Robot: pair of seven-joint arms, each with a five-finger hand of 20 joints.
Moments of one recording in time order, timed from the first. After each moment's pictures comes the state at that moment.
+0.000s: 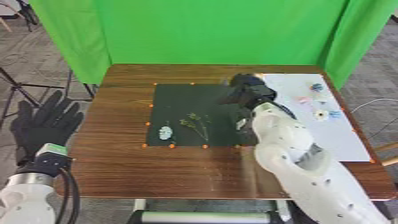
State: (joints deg) left arm 130.9 -52.3 -104.1 -122.2 13.4 12.7 21.9; right arm -75.8 -58.9 57.2 -110.9 -129.3 -9.0 38.1
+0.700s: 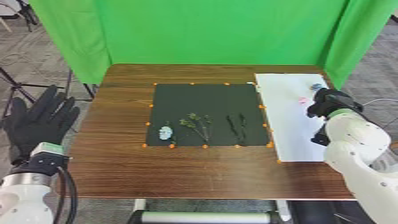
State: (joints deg) left arm 131.6 -51.7 -104.6 -123.8 13.4 12.0 24.4; right arm -88.3 -46.4 78.1 -109.0 -125.8 -17.0 44.9
